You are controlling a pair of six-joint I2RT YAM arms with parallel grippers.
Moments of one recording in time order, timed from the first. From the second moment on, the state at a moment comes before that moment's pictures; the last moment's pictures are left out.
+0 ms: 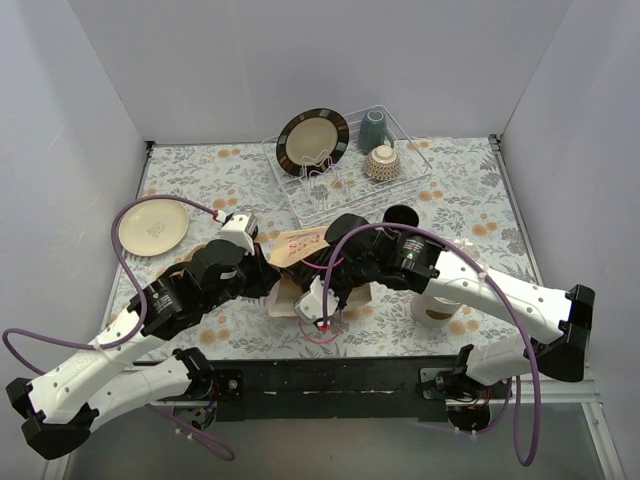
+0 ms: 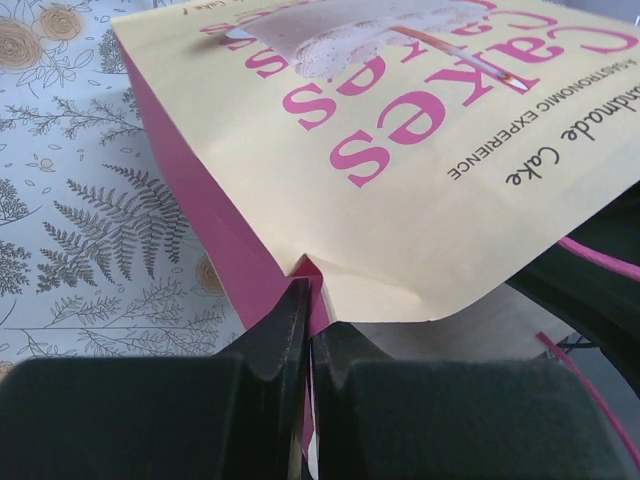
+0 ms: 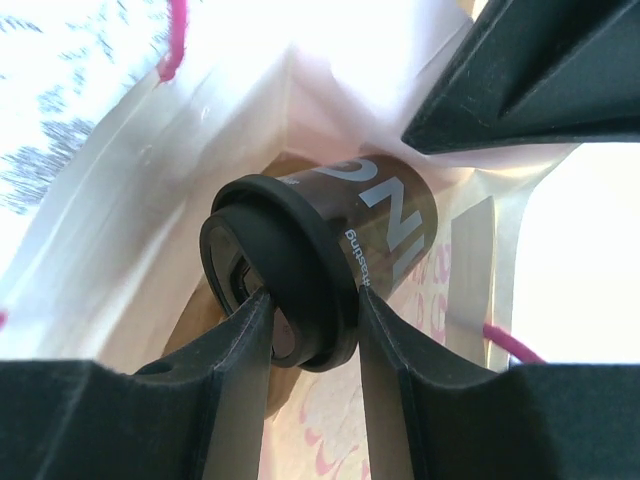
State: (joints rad) left arm -0.88 0.77 0.93 -0.70 -0.21 -0.65; right arm 1.15 1.36 1.36 -0.80 -0.22 -1.41
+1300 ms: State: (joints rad) left arm -0.88 0.93 1.15 -0.94 -0.36 -0.69; right arm 1.16 0.89 1.35 -0.26 -0.18 -0.22
